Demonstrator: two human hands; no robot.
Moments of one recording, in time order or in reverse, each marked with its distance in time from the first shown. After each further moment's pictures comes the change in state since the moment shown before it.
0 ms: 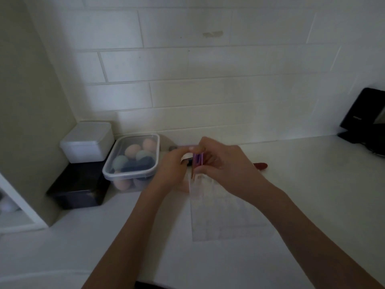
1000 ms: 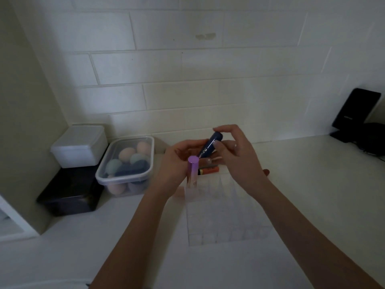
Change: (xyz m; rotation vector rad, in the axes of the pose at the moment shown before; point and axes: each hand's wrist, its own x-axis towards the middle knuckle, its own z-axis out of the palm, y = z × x) left_hand -0.003 0.033 0.006 -0.934 -0.092 -0.021; right_hand 0.006 0.041 0.000 0.431 0.336 0.190
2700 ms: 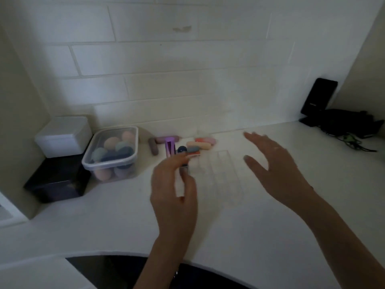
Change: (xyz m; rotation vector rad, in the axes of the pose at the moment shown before) left_hand -0.116 -0.008 0.062 0.660 0.628 0.594; right_hand -0.089 -0.016 -0.087 -0.854 0.062 0.033
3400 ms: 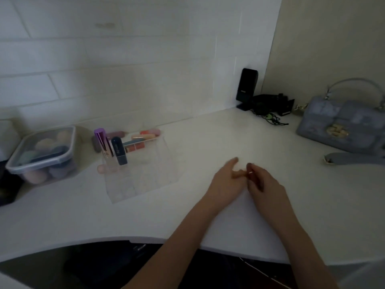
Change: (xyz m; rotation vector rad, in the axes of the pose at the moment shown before) left_hand -0.090 0.090 0.130 -0.327 -1.176 -0.550; right_hand -0.129 0.083 -0.036 0.203 0.154 0.483
